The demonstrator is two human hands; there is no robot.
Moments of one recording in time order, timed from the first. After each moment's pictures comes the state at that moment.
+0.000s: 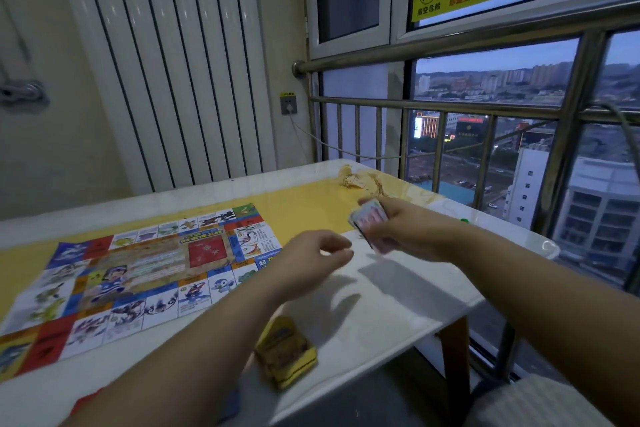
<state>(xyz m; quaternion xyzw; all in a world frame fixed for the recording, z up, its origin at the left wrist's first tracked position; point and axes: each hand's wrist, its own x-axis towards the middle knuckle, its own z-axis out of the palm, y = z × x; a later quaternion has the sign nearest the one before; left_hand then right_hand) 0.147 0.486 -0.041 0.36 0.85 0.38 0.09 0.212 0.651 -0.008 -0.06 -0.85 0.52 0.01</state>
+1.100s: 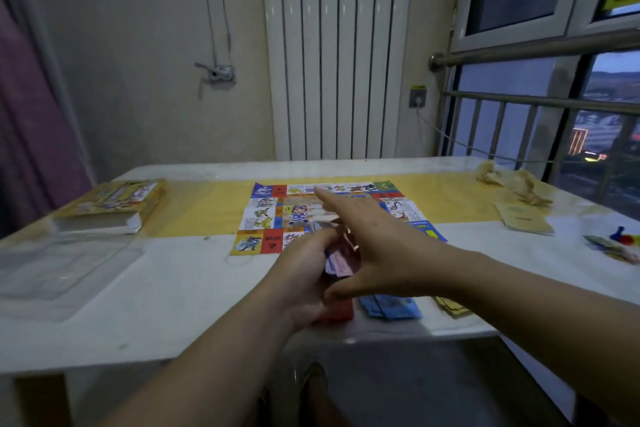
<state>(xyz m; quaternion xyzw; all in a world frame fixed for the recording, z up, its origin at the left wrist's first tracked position) 0.230 0.282 -0.042 0.03 0.48 0.85 0.19 0.239 0.410 -0.010 0.31 -0.93 0.15 0.10</state>
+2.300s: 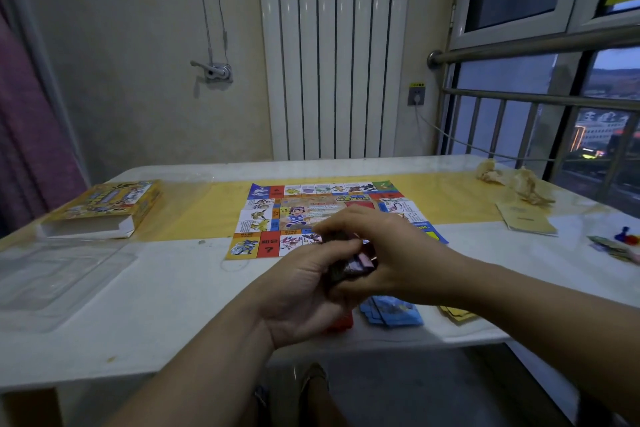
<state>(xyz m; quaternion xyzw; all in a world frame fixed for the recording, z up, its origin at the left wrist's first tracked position) 0.241 0.275 -0.036 0.13 0.45 0.84 0.29 0.234 0.419 -0.013 0.35 -0.90 0.26 0.10</state>
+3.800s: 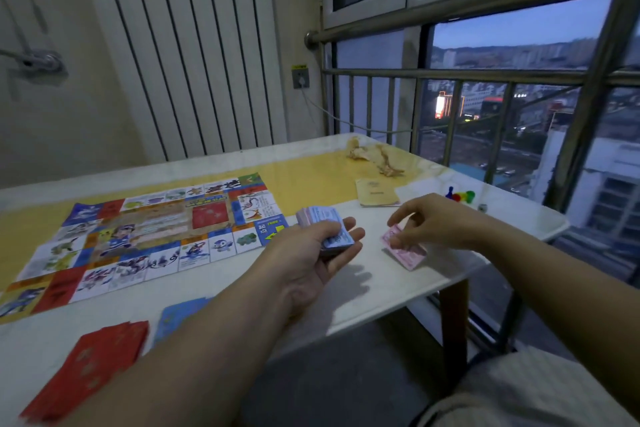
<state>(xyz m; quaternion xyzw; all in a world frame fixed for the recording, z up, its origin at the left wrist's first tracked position) 0.206 0.499 -0.048 0.01 0.51 0.81 0.29 0.227 0.697 -0.050 -0.10 -0.95 0.30 -0.02</state>
